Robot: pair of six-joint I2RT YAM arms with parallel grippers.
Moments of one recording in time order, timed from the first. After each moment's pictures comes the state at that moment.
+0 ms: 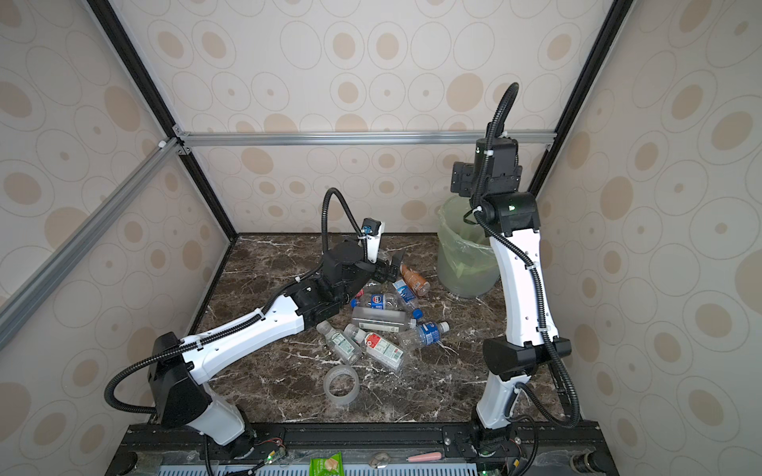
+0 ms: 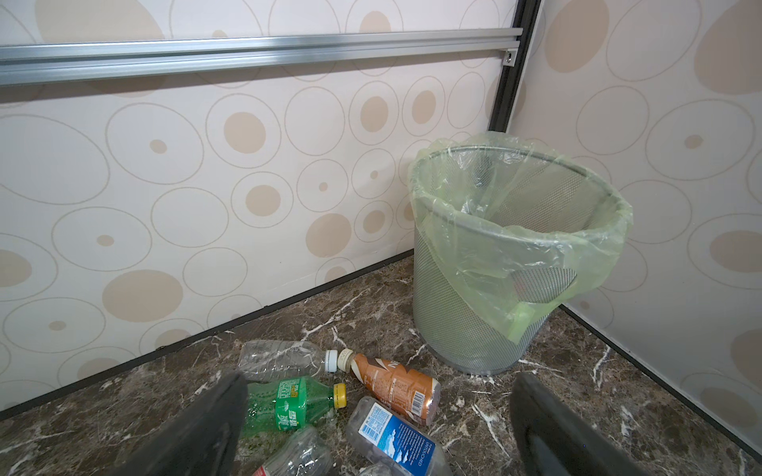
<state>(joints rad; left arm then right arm) -0.89 1.60 1.45 -0.04 -0.39 -0.11 0.20 1.80 2.46 -0.94 0.42 0.07</state>
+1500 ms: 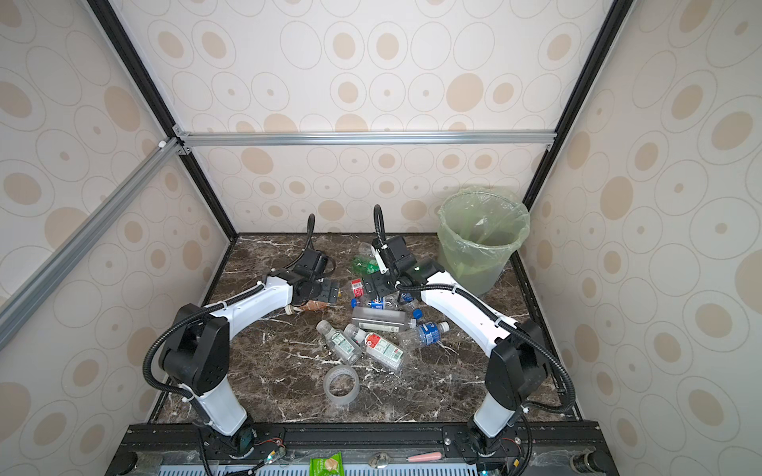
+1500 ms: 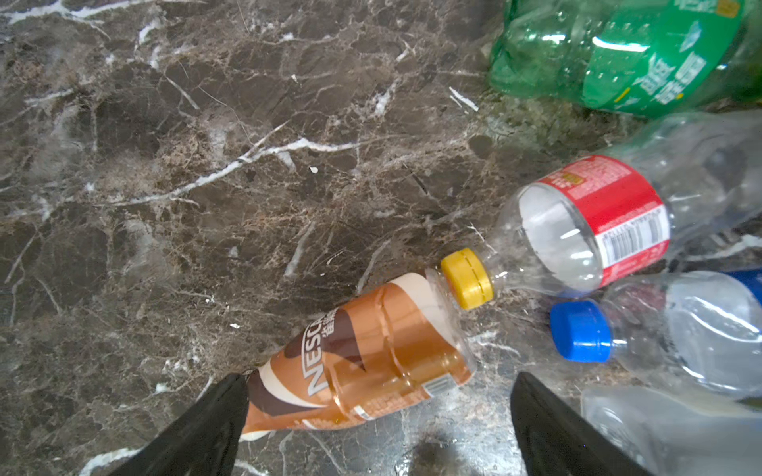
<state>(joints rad) -0.44 1.77 1.28 -0.54 -0.26 -0.21 0.62 1.65 1.48 -0.68 0.06 0.15</state>
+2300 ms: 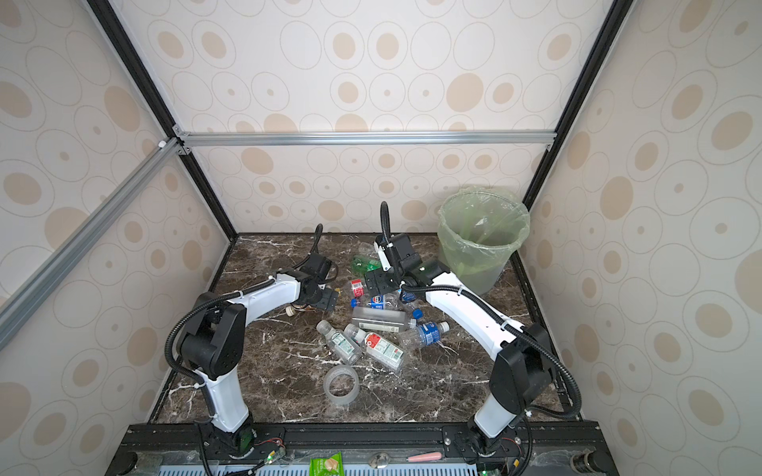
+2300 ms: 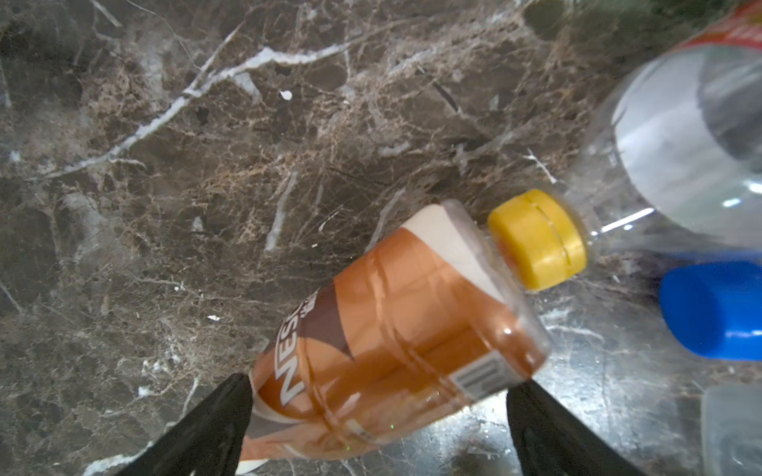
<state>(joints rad) -0.42 1.88 1.30 -0.61 -0.25 -0.14 0.61 1.62 1.46 -0.65 0.02 0.17</state>
